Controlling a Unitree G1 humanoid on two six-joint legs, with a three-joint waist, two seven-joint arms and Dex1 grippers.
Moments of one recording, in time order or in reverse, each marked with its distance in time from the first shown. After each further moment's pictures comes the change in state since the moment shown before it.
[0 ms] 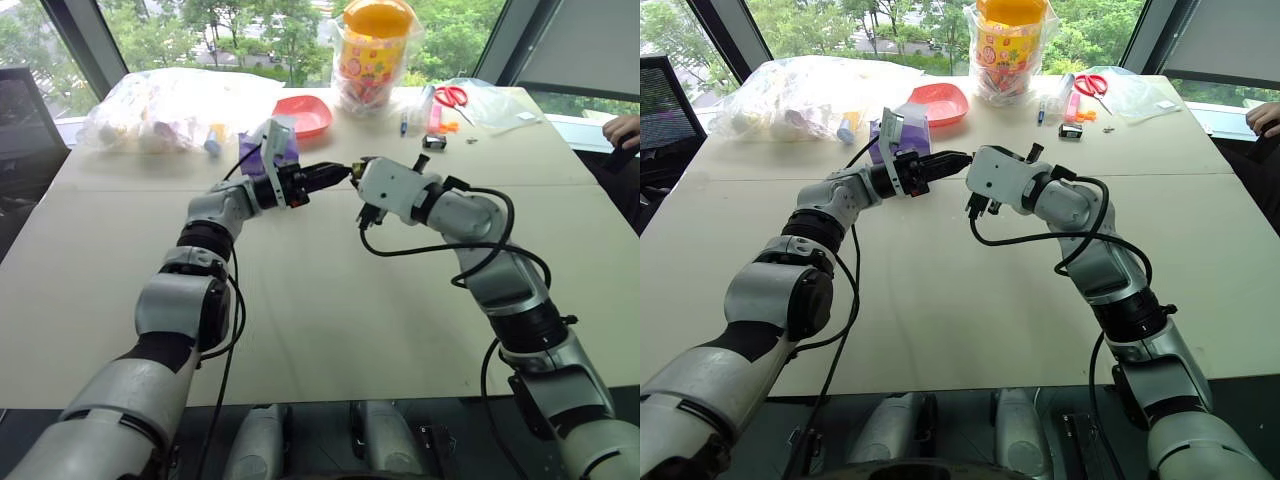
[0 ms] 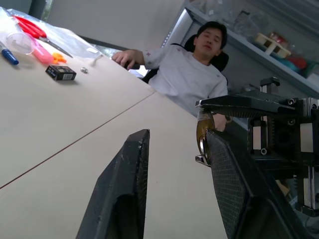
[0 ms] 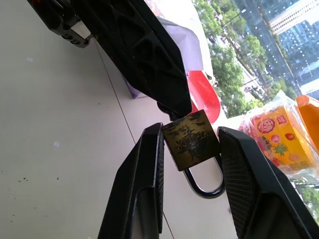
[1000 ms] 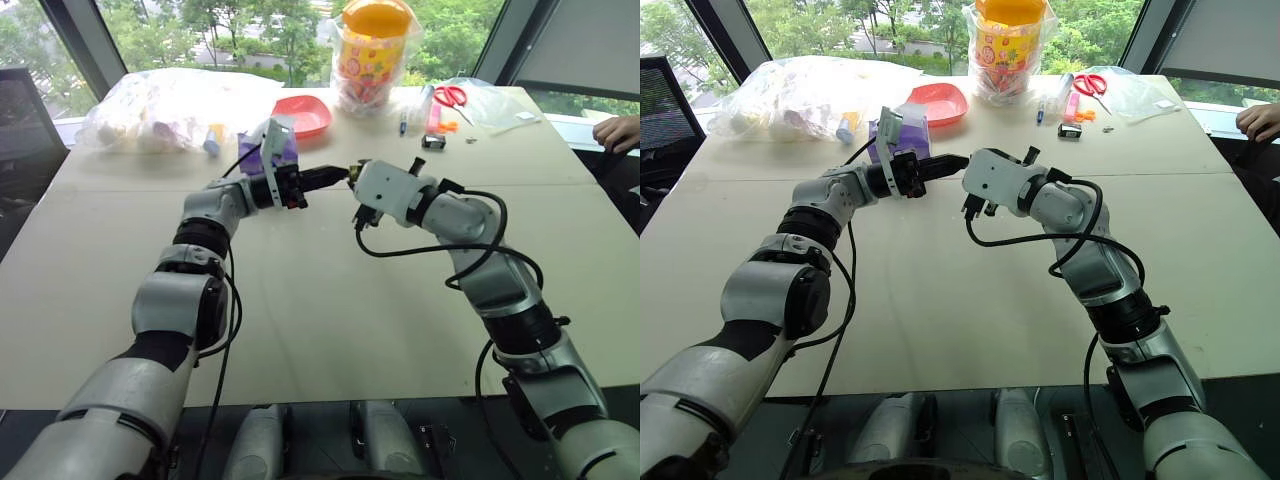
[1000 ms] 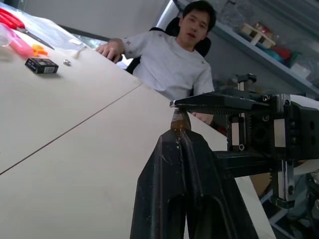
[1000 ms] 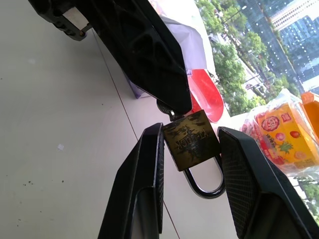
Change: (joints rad) left arm -0.004 0.021 0.003 -0.021 0.032 0.066 -0.075; right arm 0.001 0.026 0.002 0.001 -0.021 0.012 -0.007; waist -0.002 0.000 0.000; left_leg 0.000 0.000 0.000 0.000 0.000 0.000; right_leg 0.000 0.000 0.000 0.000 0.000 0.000
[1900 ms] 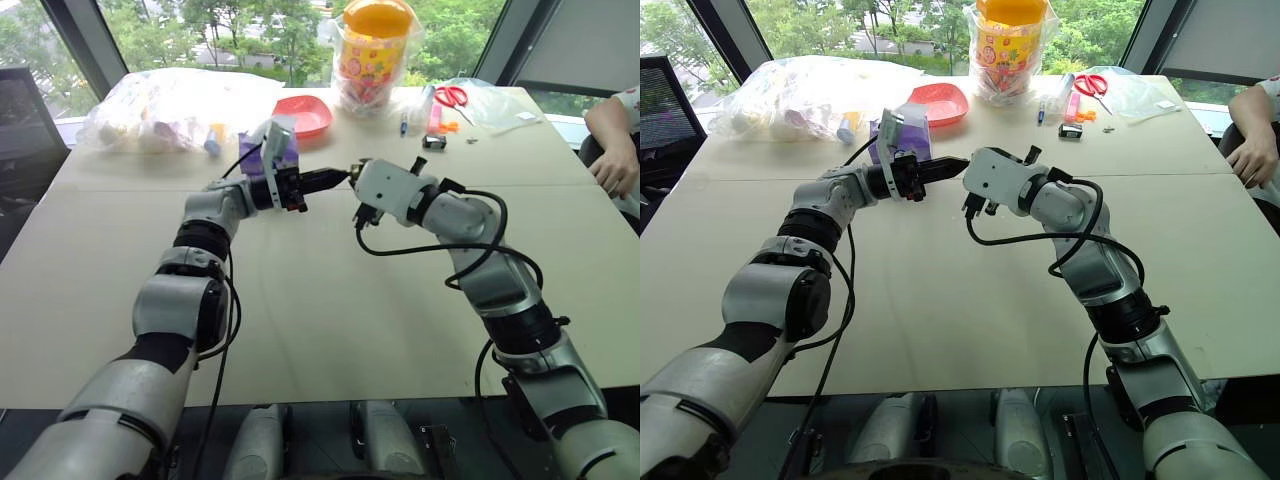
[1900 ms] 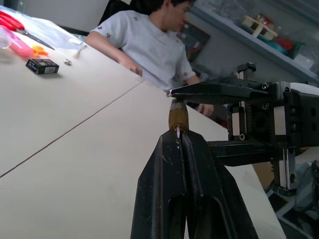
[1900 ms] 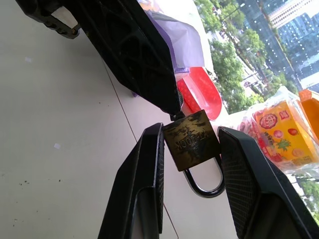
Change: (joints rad) left arm 0.025 -0.009 -0.026 -0.036 0.055 -0.133 0.013; right arm 0.001 0.002 -0.004 -0.004 0.004 0.021 0.012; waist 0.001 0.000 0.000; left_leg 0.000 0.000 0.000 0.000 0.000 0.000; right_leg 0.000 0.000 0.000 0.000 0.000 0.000
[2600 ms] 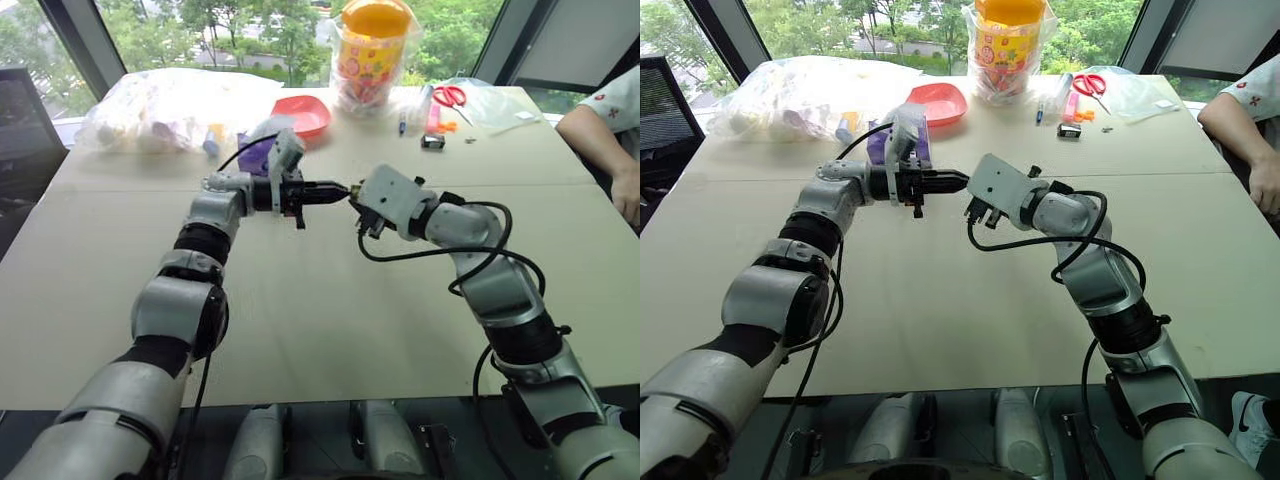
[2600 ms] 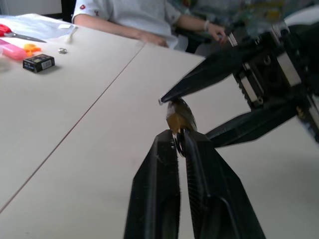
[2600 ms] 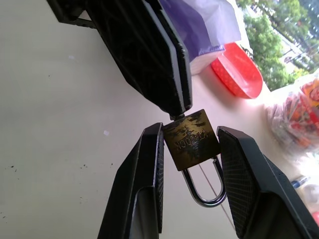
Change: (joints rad) left arm -0.009 0.054 -0.057 -0.001 0.054 0.016 -0.104; right arm 0.037 -0.003 0.005 -0.098 0.072 0.133 0.065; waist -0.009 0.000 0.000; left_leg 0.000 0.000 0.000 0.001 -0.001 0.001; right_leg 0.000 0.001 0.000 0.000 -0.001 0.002
